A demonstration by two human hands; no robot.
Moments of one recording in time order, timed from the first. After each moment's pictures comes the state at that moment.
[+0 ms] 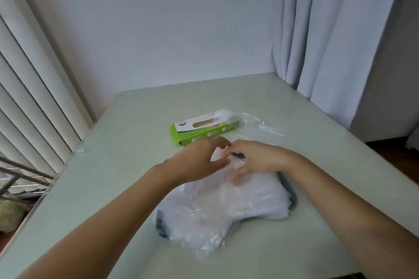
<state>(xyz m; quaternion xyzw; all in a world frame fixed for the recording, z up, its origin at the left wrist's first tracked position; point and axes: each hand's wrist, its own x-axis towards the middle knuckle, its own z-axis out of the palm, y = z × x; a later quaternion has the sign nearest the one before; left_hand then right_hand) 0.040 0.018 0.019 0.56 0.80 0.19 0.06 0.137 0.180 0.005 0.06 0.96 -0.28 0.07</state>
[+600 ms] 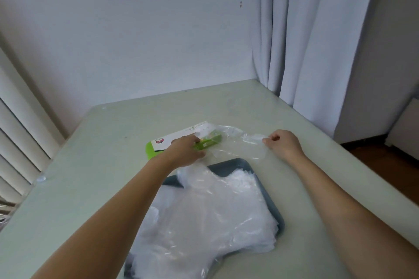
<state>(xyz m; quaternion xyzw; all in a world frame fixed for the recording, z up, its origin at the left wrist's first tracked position) -0.035 0.103 -0.005 0.40 0.90 0.13 0.13 0.132 0.320 -0.046 0.44 0.82 -0.33 -0.20</state>
